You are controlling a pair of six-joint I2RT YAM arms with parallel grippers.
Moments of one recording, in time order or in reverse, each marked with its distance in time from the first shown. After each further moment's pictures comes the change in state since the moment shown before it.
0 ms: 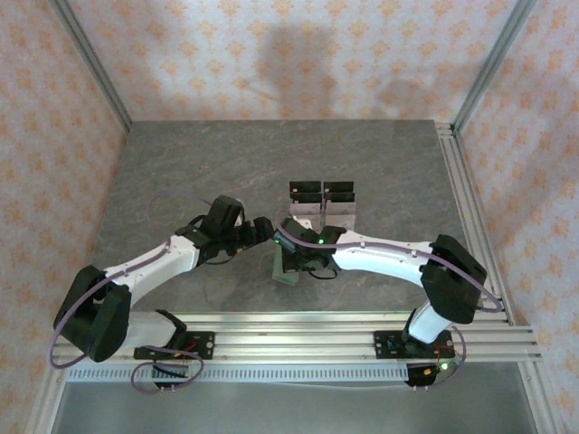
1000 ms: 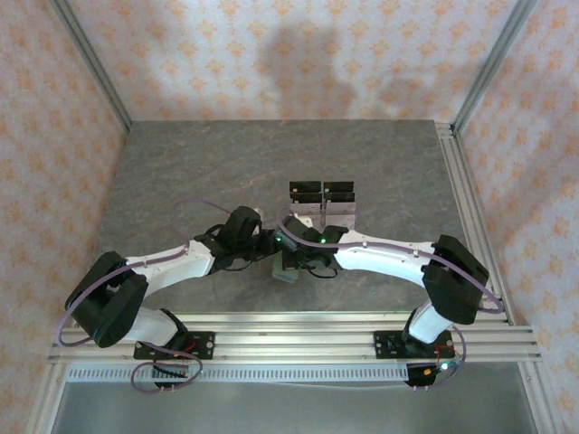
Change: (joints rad) left arm -0.133 0.090 -0.049 0.203 0.024 -0.111; right arm -0.013 -0.010 -0.015 0.043 -0.001 0.003
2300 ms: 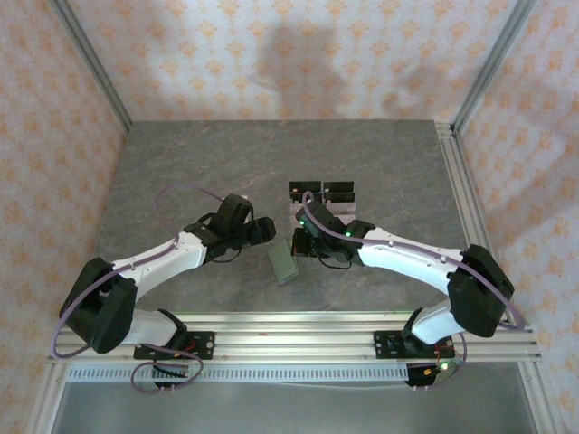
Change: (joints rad) left arm 0.085 -0.045 0.095 -0.212 -0.158 0.219; right arm -0.129 -0.145 -0.093 0.143 -0.154 0.011
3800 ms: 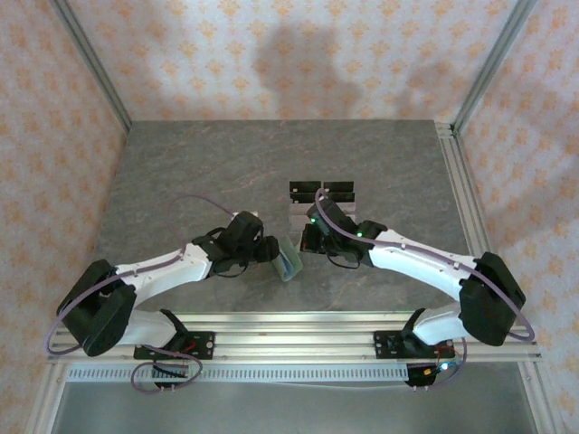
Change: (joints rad) left arm -0.135 -0.029 -0.087 0.019 -0.031 -0.057; right arm -0.053 -0.075 -0.060 0.003 0.037 0.010
